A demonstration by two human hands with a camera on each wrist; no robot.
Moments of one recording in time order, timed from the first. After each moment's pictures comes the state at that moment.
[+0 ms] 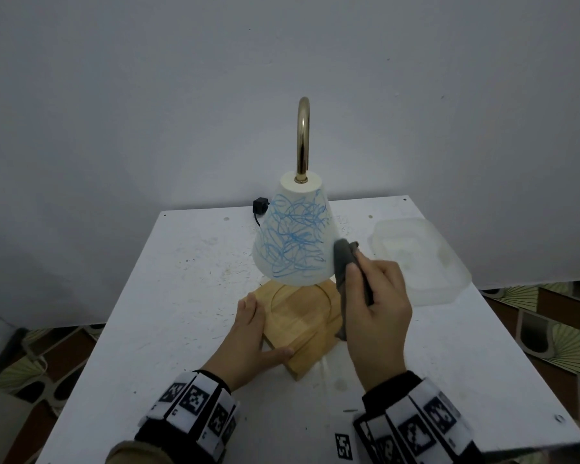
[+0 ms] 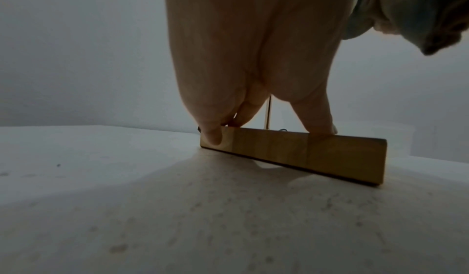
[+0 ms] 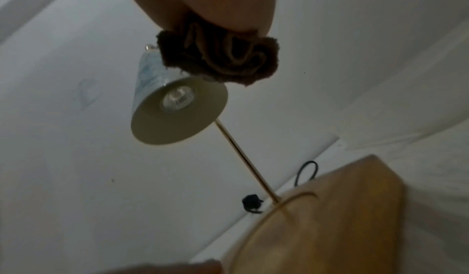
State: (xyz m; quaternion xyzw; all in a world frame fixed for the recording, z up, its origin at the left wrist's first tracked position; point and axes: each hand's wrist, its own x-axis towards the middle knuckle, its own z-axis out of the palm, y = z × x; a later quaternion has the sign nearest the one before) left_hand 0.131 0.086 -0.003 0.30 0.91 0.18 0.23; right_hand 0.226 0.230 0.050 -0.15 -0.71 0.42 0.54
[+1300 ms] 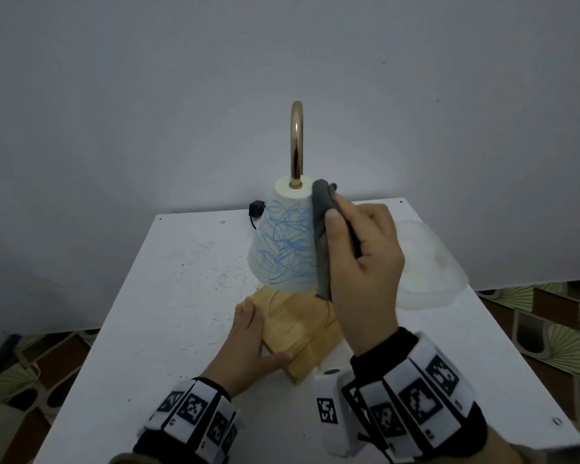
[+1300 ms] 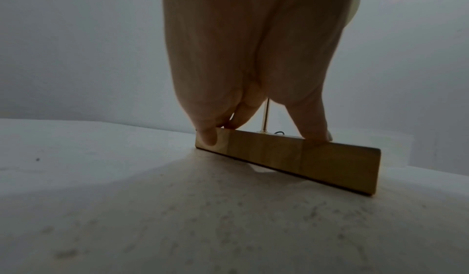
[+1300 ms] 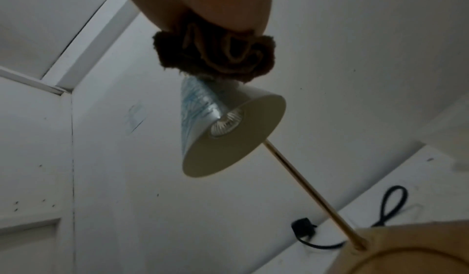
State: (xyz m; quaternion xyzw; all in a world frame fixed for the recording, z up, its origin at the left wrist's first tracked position) left_hand 0.132 0.089 -0.004 0.30 0.91 0.19 0.23; right_hand 0.204 0.227 0.109 -0.07 -0.70 0.43 0.57
